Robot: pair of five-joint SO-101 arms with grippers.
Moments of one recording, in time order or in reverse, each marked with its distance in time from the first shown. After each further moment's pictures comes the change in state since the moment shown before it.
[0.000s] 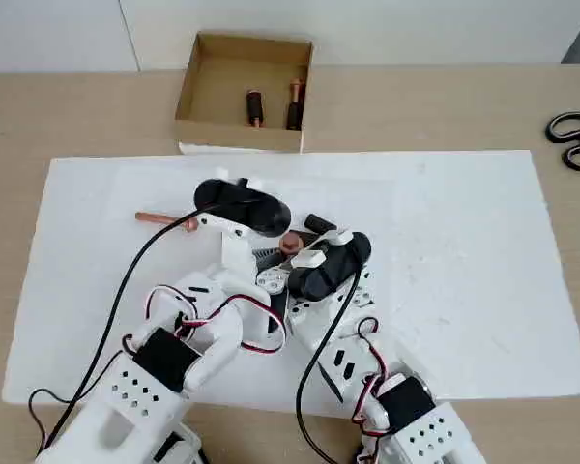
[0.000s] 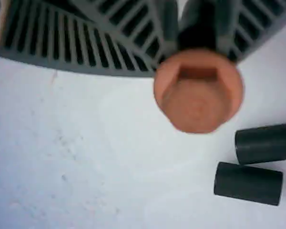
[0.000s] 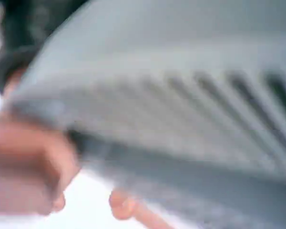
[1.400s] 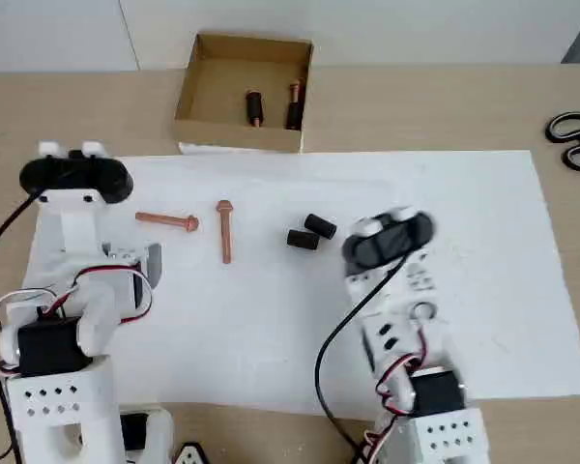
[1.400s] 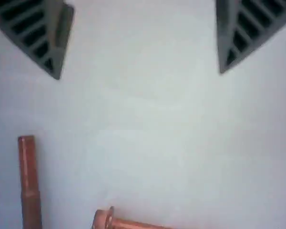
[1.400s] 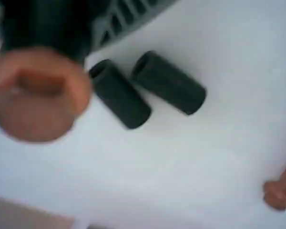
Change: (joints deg) left arm -43.3 -0.1 -21.2 36.0 -22.7; right arm 23.3 0.0 -10.3 8.7 11.6
